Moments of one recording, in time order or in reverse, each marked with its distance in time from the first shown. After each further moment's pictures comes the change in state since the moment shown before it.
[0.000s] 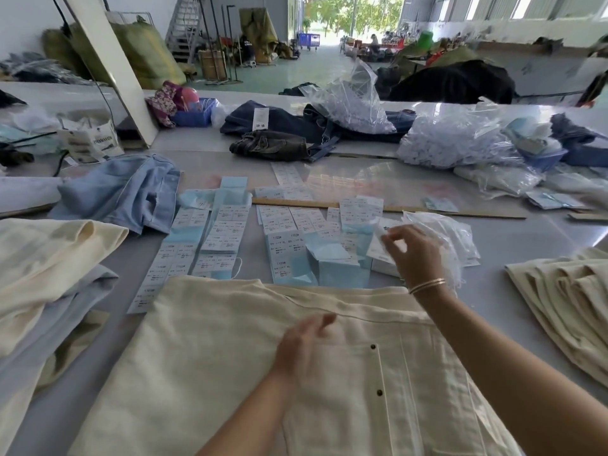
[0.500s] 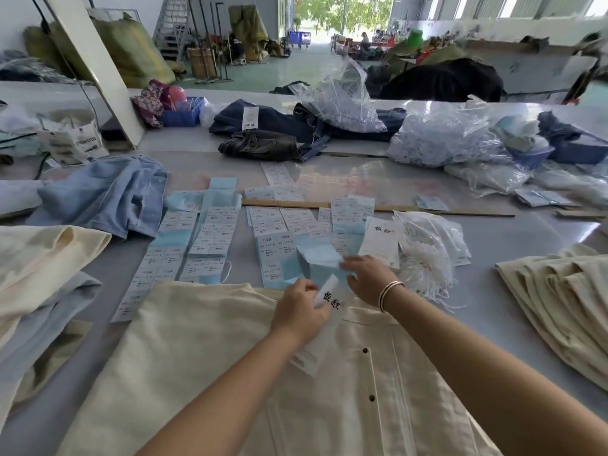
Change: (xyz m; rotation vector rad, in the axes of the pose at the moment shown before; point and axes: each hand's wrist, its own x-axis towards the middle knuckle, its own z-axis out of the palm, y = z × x) left_hand 0.065 0.020 0.009 0.896 0.021 0.300; right_hand -0.011 0.010 0.051 -0.342 -0.779 -0.082
